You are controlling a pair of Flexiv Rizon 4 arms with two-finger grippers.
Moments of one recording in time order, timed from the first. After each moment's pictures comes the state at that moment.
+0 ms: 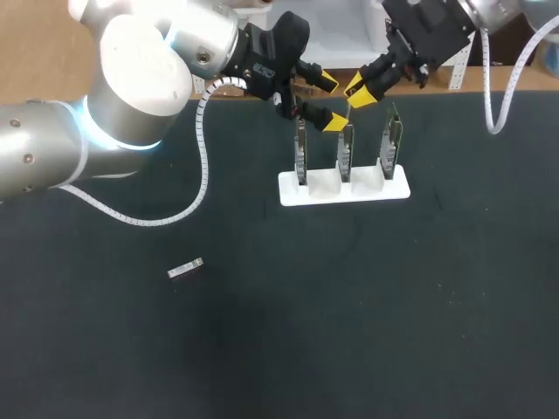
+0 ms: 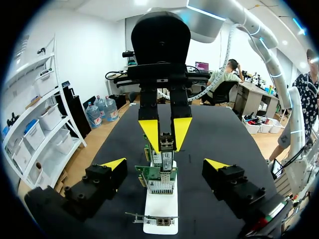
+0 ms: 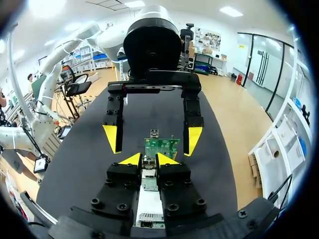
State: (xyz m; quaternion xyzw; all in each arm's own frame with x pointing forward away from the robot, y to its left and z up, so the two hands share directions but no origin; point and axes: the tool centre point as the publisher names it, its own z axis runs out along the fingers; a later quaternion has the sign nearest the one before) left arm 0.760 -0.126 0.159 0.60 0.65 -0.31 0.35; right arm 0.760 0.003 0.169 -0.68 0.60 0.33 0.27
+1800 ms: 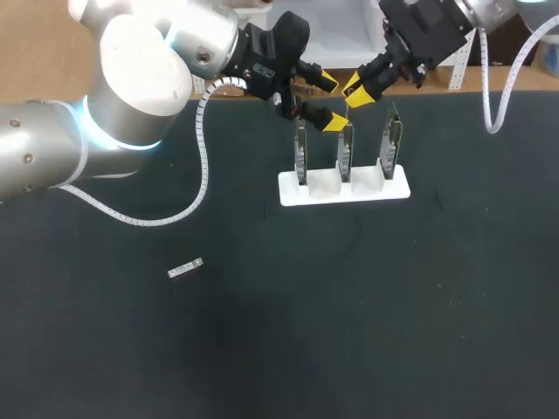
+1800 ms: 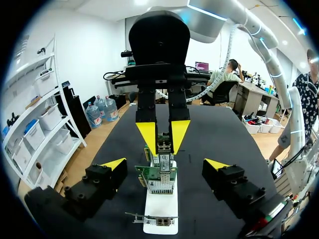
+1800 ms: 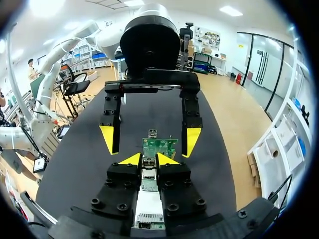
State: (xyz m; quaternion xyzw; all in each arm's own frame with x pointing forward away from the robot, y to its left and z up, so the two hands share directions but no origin) left arm 0.760 -0.126 0.159 0.60 0.65 -0.31 0.35; right arm 0.763 0.004 0.167 -0.68 0.61 0.32 0.27
